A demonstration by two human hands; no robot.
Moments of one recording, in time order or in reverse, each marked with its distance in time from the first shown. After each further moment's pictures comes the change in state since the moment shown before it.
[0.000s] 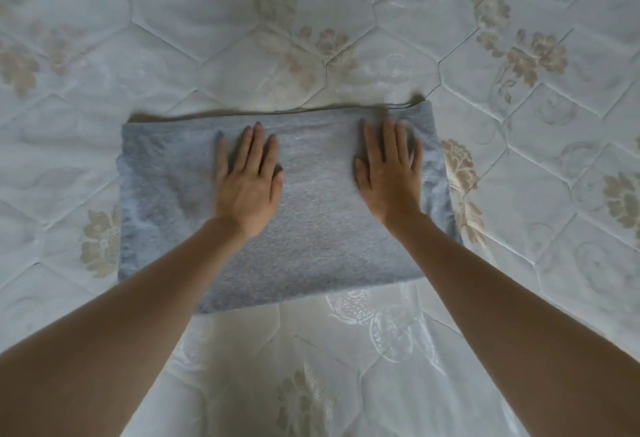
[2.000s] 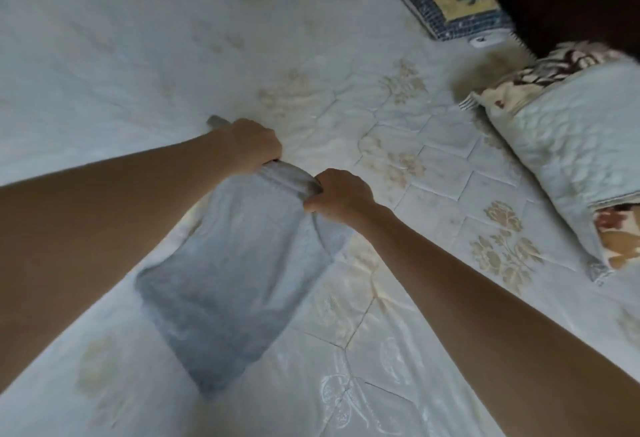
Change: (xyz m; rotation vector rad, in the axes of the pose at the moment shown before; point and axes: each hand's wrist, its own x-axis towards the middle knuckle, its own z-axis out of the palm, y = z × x) left_hand 0.150 0.092 -0.308 0.359 -0.182 0.452; right_hand 0.026 0.016 -0.274 0.393 -0.246 0.144
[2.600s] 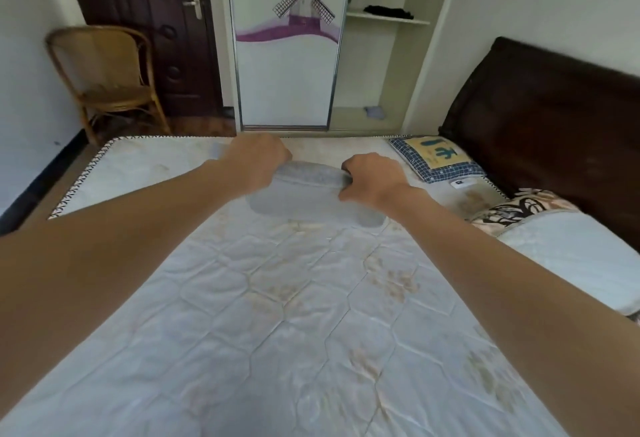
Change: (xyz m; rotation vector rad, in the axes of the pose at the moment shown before) left_hand -0.137 -0.061 -0.225 0.129 0.436 -0.280; right_hand -0.083 -0.129 -0.238 -0.425 0.429 -0.248
